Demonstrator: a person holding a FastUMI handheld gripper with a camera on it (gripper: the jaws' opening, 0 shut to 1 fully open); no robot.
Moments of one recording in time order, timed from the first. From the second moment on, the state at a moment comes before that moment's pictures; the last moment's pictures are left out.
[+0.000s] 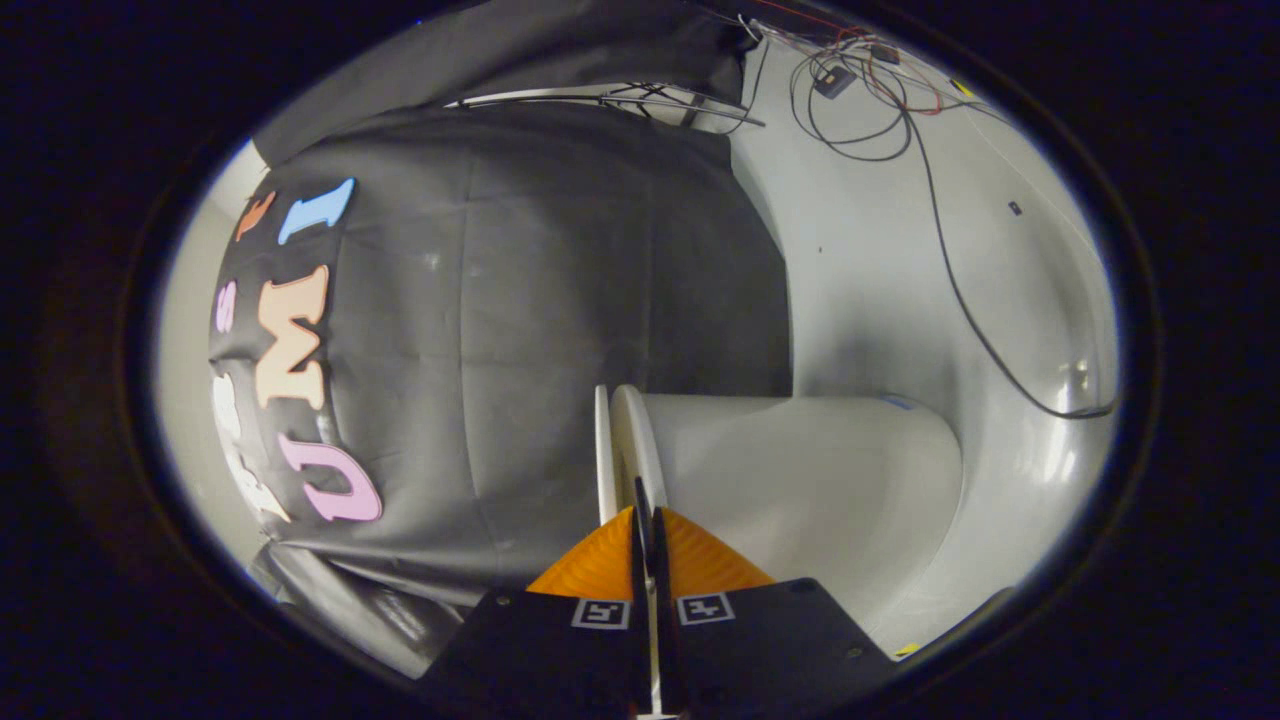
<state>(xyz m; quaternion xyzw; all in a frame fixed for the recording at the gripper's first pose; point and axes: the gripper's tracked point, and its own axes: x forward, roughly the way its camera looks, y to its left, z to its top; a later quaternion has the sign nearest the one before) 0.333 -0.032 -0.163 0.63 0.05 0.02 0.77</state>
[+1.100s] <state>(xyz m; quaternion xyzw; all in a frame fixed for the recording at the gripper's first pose) 0.312 0.043 -0.040 0.34 0.08 0.00 0.94</state>
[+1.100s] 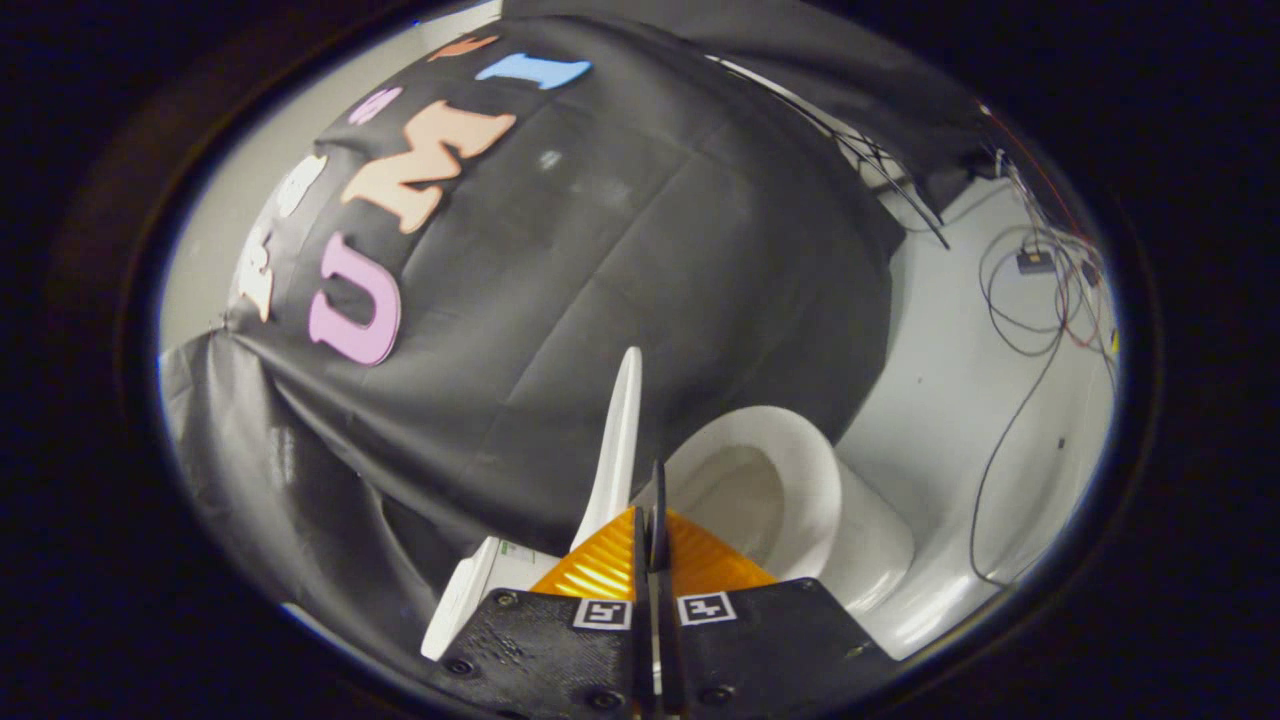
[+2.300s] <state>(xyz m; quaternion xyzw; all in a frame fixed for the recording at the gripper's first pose) 0.300 0.212 0.071 0.07 0.07 0.05 0.99</state>
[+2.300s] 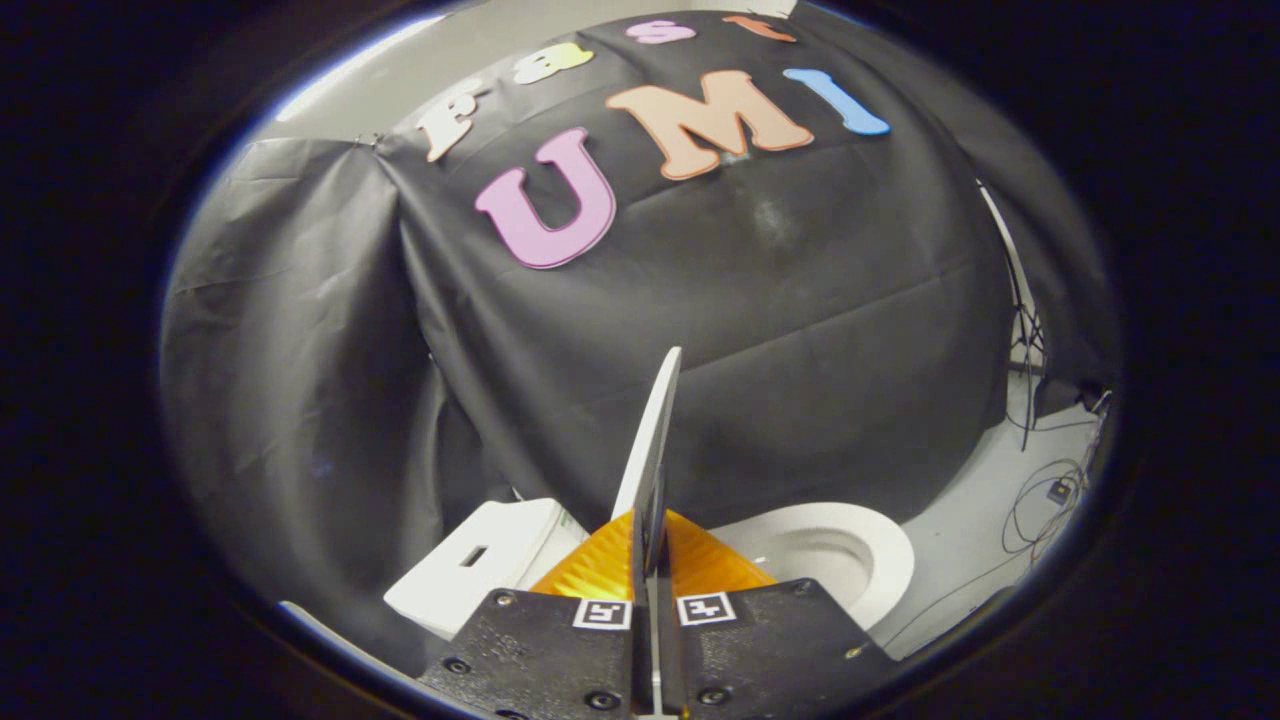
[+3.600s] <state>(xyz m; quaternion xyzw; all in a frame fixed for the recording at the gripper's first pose) 0.321 0.403 0.071 -0.09 0.08 0.18 0.98</state>
